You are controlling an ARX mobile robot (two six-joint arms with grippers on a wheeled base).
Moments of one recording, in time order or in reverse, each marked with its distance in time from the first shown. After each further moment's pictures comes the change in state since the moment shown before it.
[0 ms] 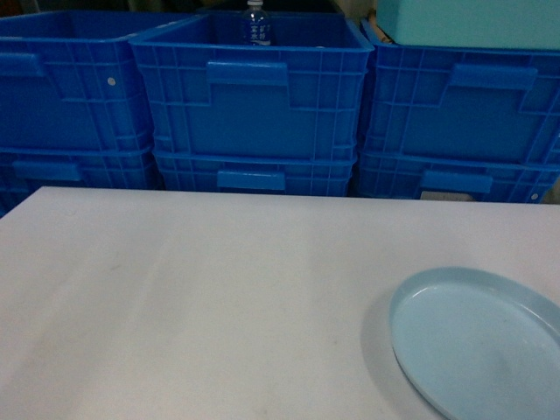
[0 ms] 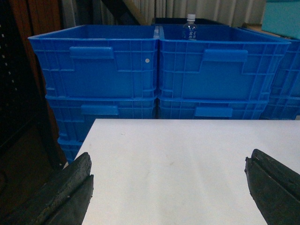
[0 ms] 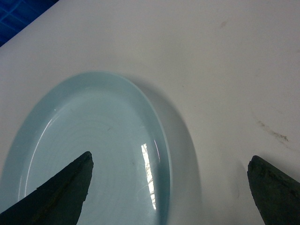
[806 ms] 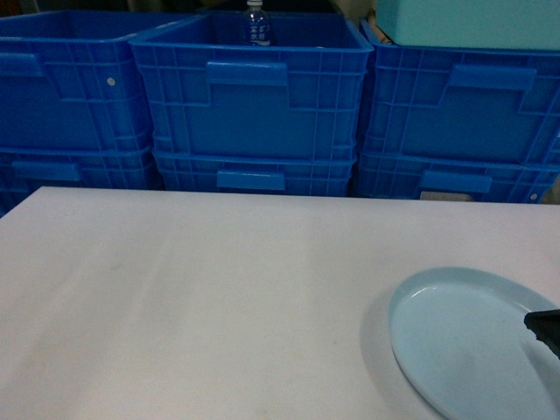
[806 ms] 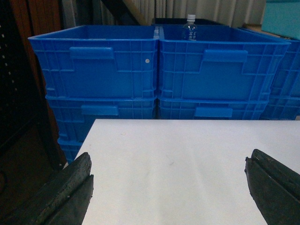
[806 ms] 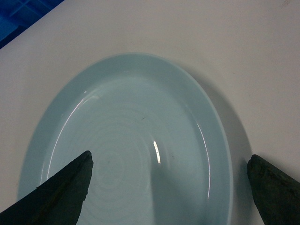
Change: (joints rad) left arm 0.000 0.000 0.000 0.000 0.000 0.000; right arm 0.105 0.057 -0.011 0.077 0.006 0.046
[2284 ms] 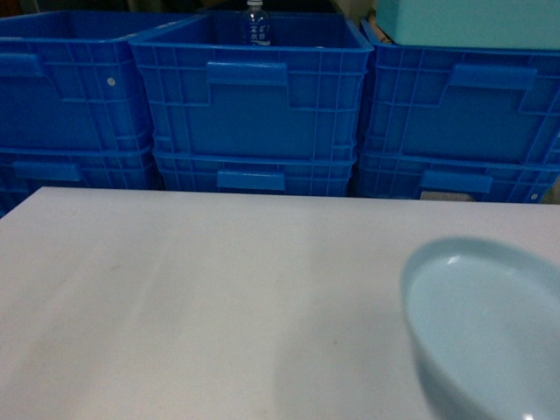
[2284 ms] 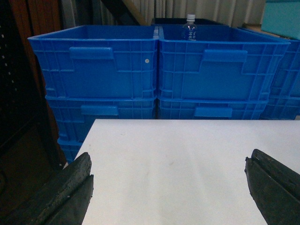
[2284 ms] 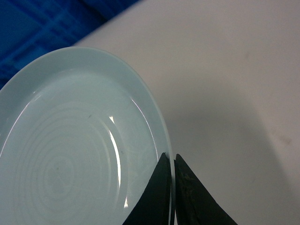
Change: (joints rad) left arm 0.000 0.000 0.000 0.000 0.000 0.000; right arm -0.119 -0.299 -0.011 -0.282 -0.098 -0.043
